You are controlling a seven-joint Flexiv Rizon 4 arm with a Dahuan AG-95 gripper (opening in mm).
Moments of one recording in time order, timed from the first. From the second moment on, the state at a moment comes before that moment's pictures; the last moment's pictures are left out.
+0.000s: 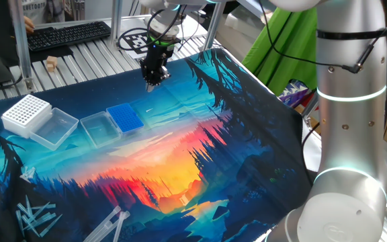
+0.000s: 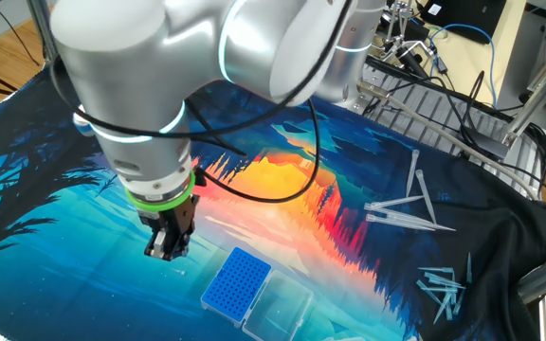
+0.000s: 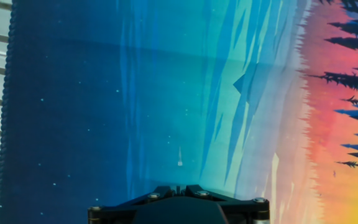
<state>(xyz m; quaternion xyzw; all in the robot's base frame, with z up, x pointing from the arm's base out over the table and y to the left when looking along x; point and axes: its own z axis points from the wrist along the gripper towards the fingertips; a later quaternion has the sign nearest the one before) 0.667 -0.006 0.097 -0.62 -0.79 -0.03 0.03</state>
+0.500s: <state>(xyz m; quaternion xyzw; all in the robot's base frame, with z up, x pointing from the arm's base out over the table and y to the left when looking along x) 0.674 -0.007 0.086 -0.62 -0.79 -0.02 0.03</state>
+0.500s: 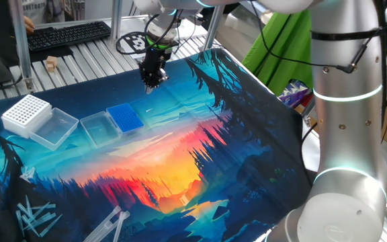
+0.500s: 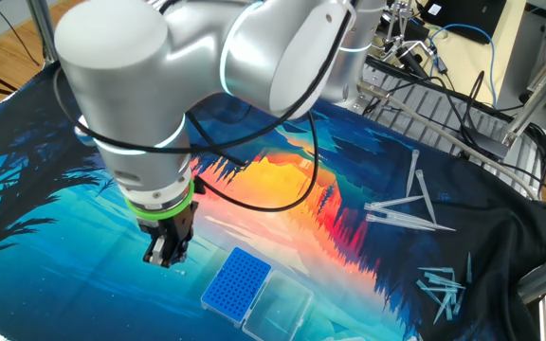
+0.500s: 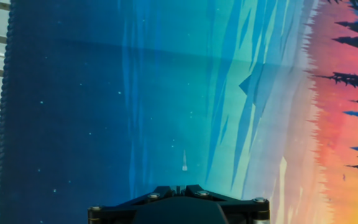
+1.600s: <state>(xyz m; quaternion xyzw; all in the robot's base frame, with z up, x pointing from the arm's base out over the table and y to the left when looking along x) 0.681 -0.007 0.066 -0.63 -0.78 -0.02 0.03</state>
